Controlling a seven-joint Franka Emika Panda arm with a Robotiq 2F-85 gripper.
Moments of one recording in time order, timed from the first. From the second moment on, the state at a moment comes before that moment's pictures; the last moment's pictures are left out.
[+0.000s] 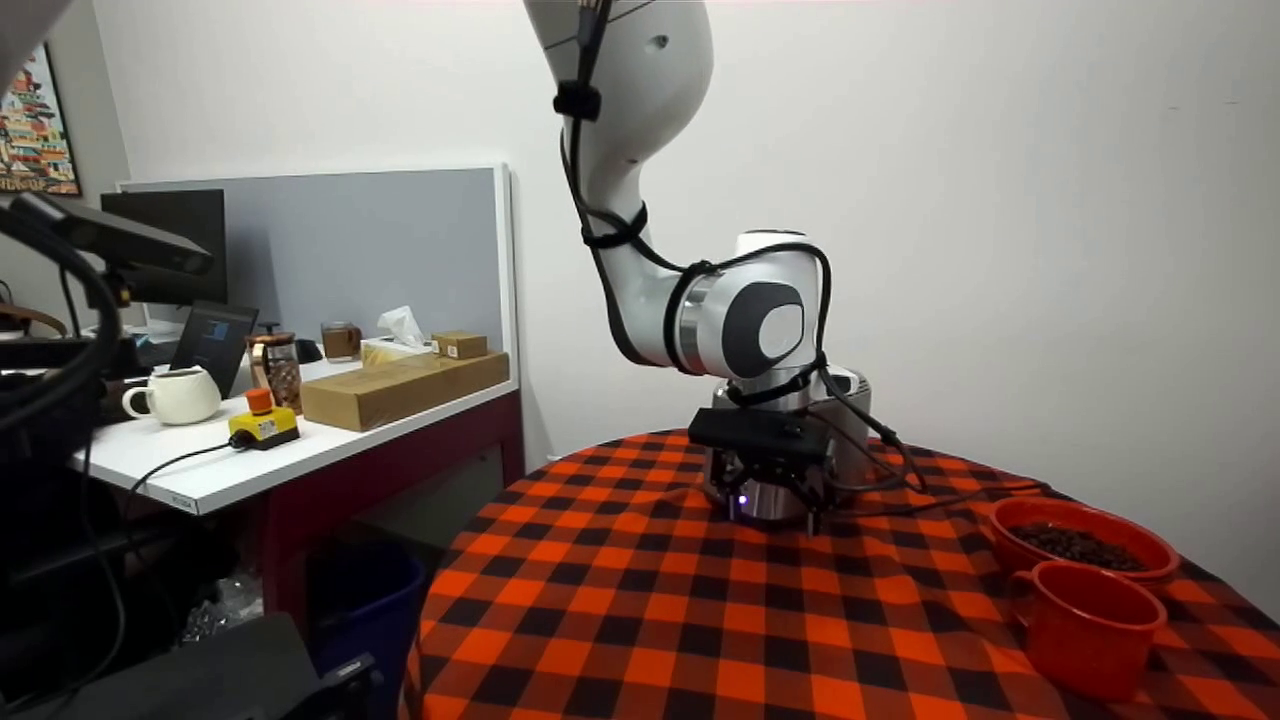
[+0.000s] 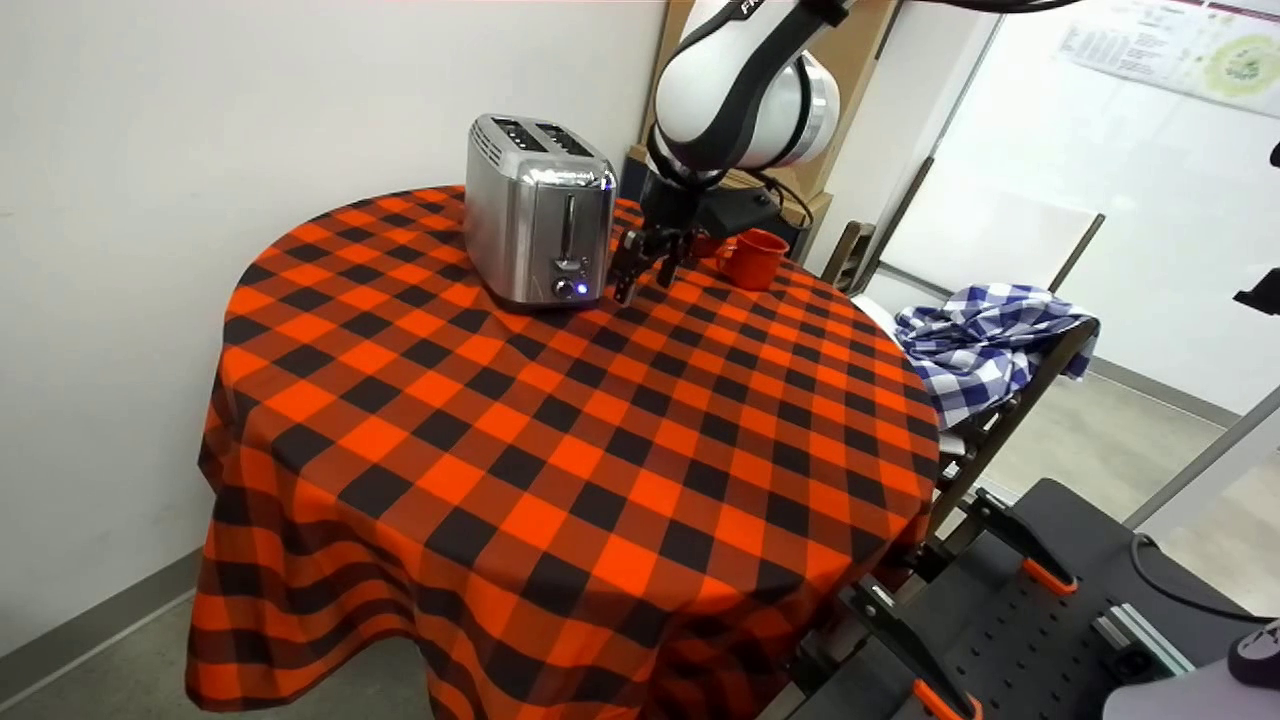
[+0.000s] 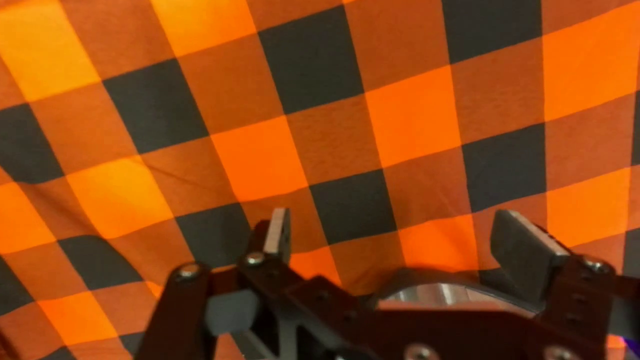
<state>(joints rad) -0.09 0.62 0.06 -1.96 -0.12 2.70 -0.23</state>
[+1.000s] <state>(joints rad) -0.19 0.76 0.19 -1.97 -0.07 3.07 -0.34</state>
